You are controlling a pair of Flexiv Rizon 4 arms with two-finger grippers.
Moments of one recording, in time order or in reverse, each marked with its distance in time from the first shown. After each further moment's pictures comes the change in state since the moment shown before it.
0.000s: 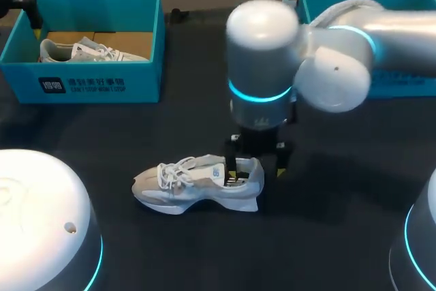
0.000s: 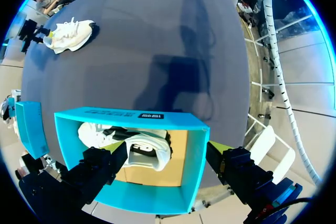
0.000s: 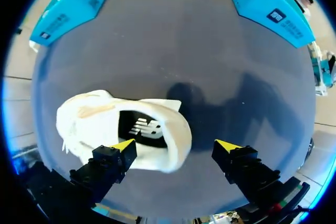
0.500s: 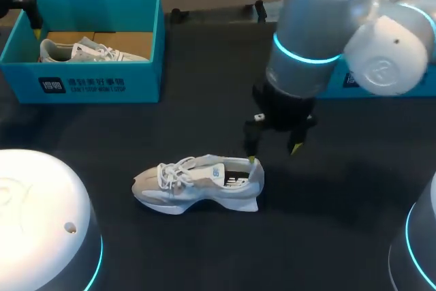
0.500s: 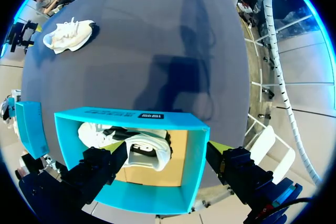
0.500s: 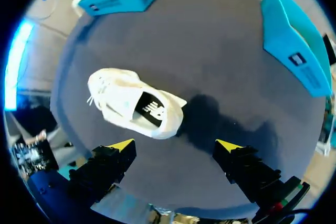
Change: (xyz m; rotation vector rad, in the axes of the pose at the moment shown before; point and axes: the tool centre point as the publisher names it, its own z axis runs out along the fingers) left arm 0.000 0.000 0.000 0.000 0.000 0.000; right arm -0.031 -0.001 -0.059 -0.022 0.148 -0.403
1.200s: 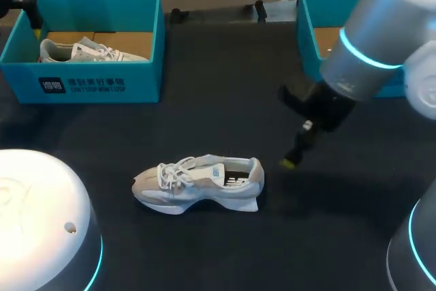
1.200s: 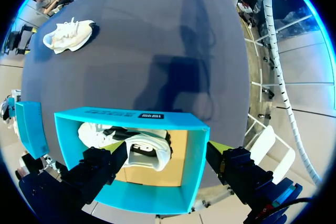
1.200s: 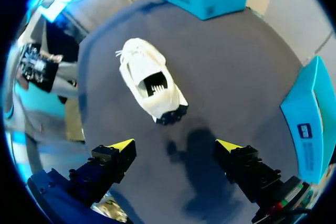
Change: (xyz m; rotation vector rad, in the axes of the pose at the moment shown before) left arm 0.000 0.000 0.000 0.000 0.000 0.000; right arm -0.060 -0.016 -0.006 -0.124 0.118 -0.619
